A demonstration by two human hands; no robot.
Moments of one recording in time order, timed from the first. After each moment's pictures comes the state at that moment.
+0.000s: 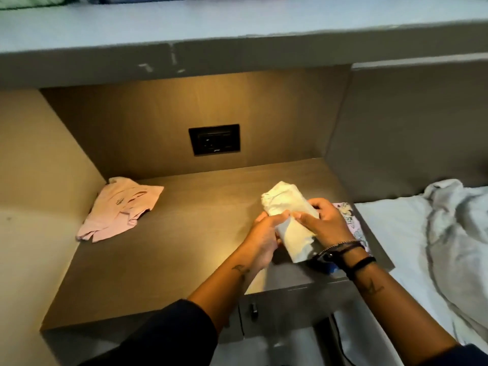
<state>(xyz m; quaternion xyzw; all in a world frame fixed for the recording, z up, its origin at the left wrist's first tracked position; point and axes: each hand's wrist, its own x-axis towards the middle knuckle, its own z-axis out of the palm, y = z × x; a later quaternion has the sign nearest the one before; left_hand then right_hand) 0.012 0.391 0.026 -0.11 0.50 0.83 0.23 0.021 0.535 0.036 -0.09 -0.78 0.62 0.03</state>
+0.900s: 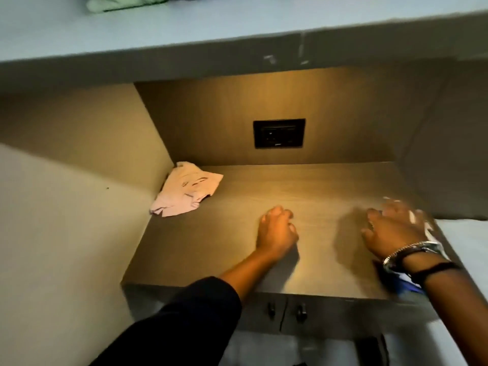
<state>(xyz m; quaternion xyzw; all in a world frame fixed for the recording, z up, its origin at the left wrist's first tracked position) -0.012 0.291 -0.026 0.00 0.97 0.25 -0.02 -0.011 0.528 0.027 0.00 -1.00 -0.04 -0.07</state>
